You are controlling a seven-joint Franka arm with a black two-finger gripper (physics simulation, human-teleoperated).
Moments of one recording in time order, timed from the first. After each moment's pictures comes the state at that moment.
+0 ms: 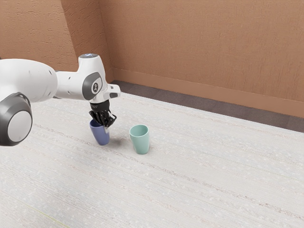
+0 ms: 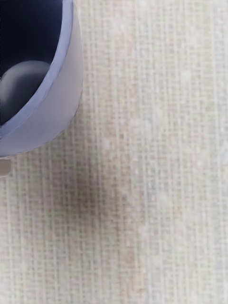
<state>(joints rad) -0.08 0.55 0.26 -1.63 -0.15 2.14 0.28</state>
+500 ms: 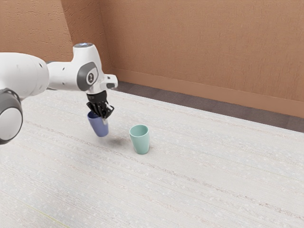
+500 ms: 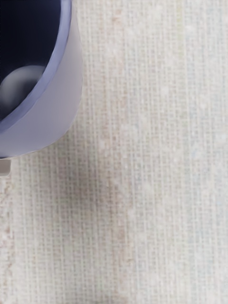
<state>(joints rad) -0.08 0.45 0.26 -1.64 -0.14 2.09 0.28</state>
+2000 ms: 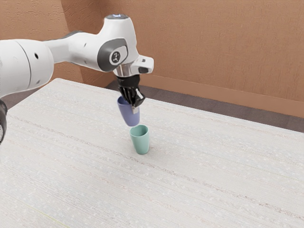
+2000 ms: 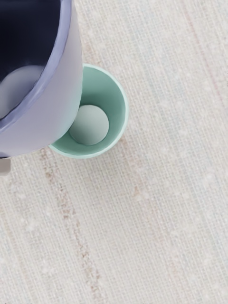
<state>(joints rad) -0.31 0.33 0.20 -1.56 -0.05 1.91 0.27</state>
